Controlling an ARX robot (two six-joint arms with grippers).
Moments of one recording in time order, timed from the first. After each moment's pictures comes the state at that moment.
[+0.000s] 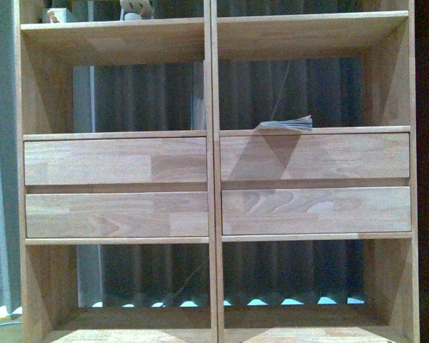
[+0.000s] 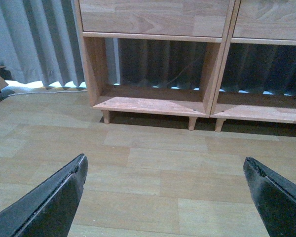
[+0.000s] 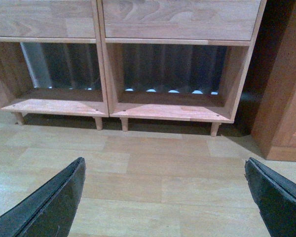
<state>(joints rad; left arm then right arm) 0.00 0.00 0.01 0.00 0.00 0.00 0.00 0.00 0.01 0.00 0.00 0.00</state>
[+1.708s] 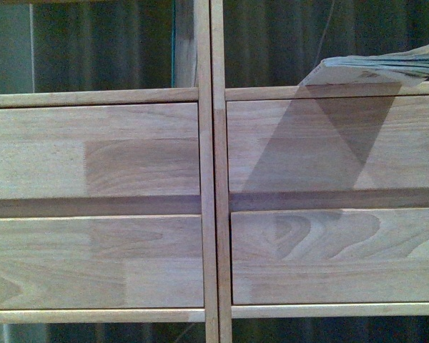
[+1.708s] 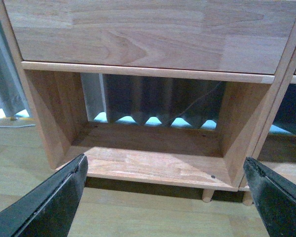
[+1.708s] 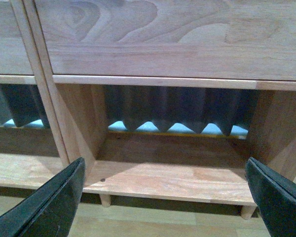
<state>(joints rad) 0.00 0.00 0.01 0.00 0.00 0.00 0.00 0.00 0.01 0.00 0.00 0.00</state>
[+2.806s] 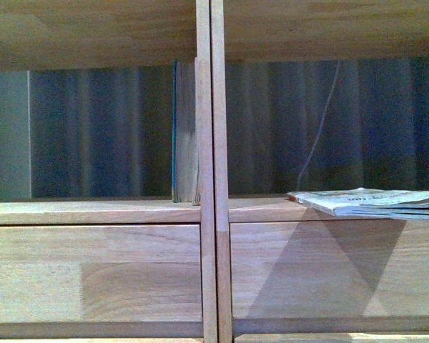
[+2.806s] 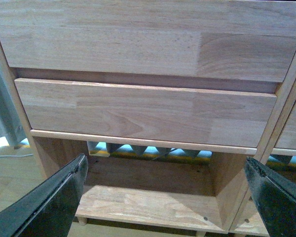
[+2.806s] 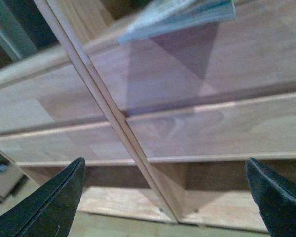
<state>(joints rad) 0.00 0.00 0.01 0.00 0.00 0.00 -0.08 0.69 0.47 0.22 -0.36 0.49</state>
